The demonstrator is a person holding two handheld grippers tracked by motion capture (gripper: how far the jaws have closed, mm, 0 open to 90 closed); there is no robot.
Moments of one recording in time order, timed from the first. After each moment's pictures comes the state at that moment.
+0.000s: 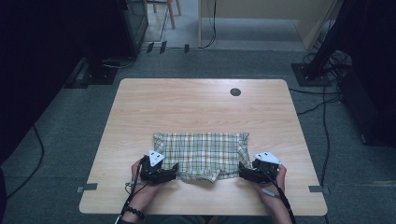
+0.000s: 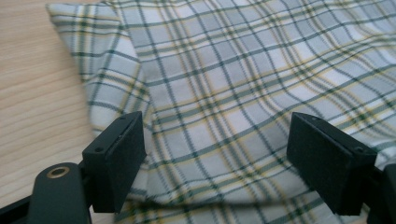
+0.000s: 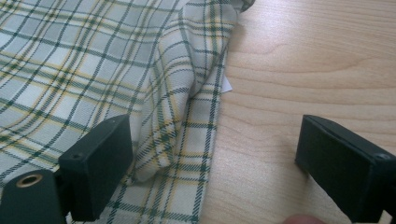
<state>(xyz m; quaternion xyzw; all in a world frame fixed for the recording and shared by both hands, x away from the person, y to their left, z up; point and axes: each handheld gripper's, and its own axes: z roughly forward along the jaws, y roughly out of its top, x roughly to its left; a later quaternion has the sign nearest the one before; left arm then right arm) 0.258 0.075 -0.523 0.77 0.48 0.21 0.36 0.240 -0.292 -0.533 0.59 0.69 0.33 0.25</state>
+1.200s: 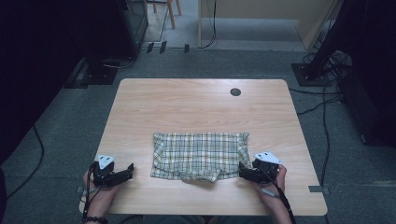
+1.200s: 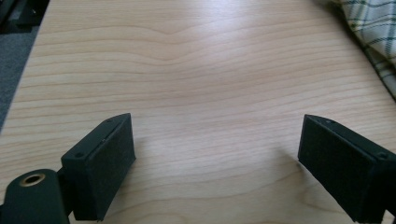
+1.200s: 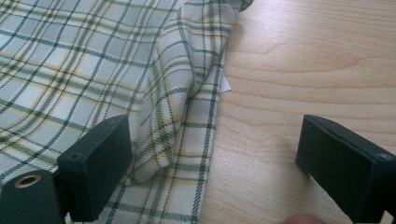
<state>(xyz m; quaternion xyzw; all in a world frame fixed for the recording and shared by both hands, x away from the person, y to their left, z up) 0.254 0.213 -0.528 0.71 0.57 0.26 0.33 0.241 -0.292 -0.533 0.59 0.69 0.33 0.26</state>
